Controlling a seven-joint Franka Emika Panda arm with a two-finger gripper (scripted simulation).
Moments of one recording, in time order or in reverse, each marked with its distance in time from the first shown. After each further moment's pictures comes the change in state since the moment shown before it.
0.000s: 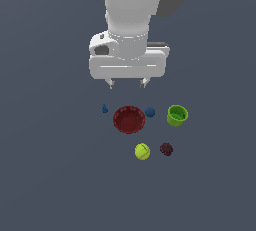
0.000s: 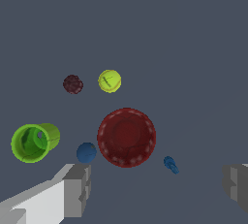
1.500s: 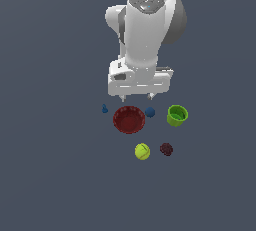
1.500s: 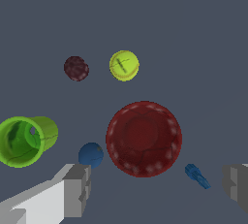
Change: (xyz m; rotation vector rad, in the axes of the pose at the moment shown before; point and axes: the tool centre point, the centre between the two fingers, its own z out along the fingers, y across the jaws) arm -0.015 -0.036 0.078 0.001 -0.029 -0.043
